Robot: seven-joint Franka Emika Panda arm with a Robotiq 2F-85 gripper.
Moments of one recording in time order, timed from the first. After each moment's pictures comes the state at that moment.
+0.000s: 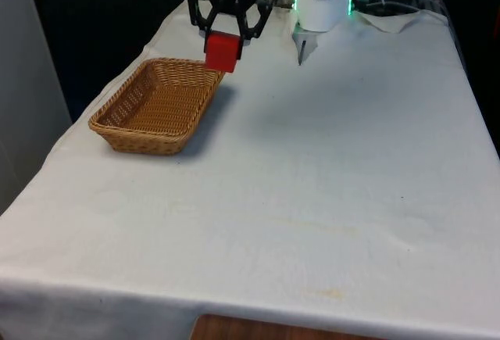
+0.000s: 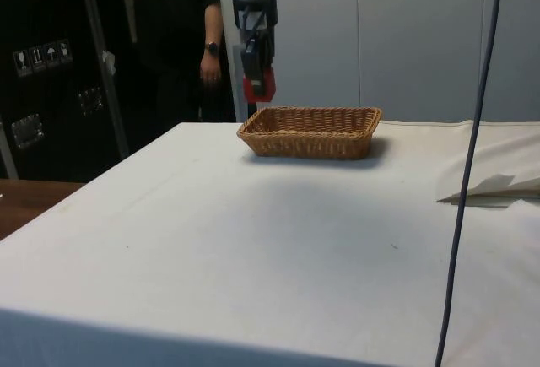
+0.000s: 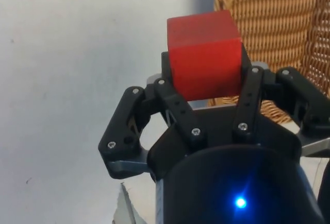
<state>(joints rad) 0.00 0.15 -0.21 -2.20 -0.26 2.47 -0.09</state>
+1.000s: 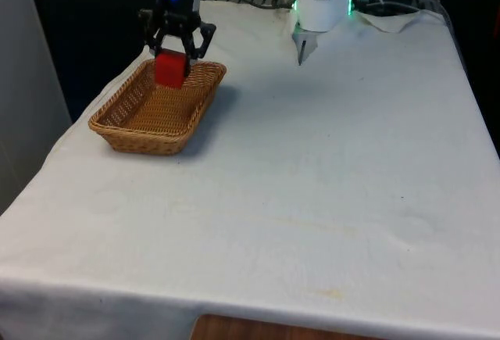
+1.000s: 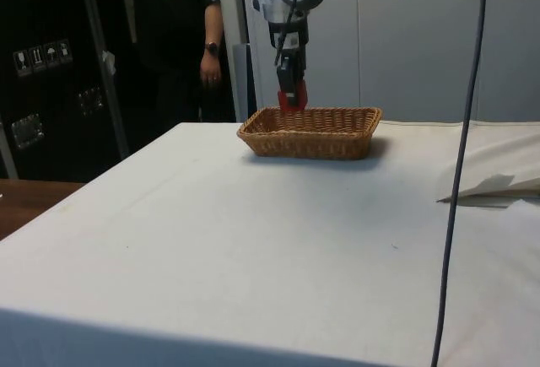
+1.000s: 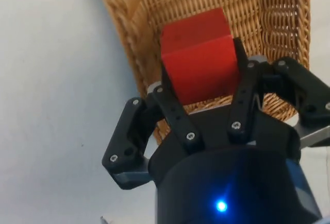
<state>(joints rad) -0.02 0.27 -0.39 -2.20 -0.19 2.58 -0.26</state>
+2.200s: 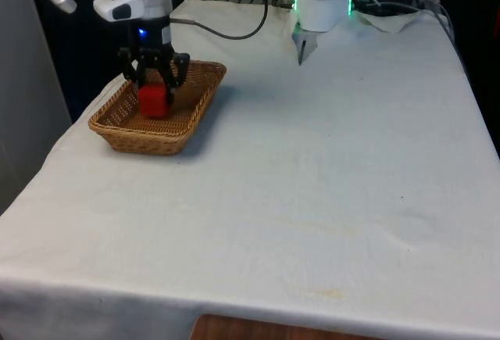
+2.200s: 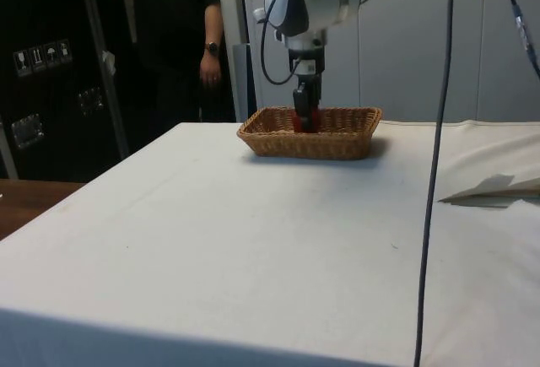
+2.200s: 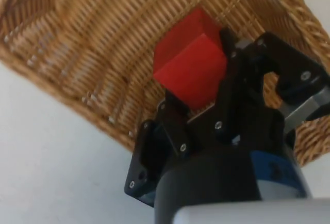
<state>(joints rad) -0.05 0.50 -0.46 -2.10 0.32 2.61 -0.72</state>
